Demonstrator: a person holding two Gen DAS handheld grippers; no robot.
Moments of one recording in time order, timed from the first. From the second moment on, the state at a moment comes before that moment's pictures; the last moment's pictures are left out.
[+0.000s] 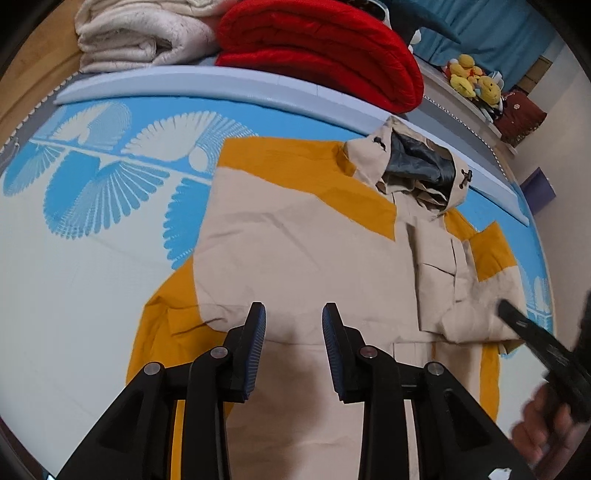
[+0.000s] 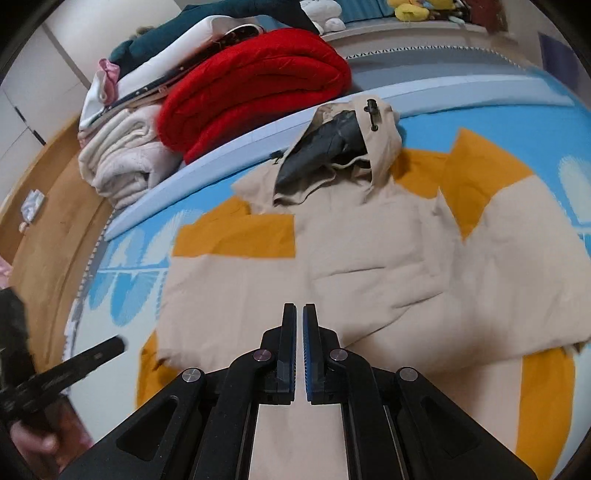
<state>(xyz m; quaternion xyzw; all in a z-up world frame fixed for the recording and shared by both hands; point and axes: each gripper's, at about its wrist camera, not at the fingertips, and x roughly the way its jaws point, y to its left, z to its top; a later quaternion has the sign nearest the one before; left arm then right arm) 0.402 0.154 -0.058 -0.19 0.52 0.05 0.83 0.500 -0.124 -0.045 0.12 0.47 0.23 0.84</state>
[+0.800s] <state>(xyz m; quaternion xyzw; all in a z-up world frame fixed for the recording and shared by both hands) 0.435 0.054 -0.086 -0.16 0.52 -0.03 0.84 0.516 -0.257 -0.125 0.27 0.53 0.05 0.80</state>
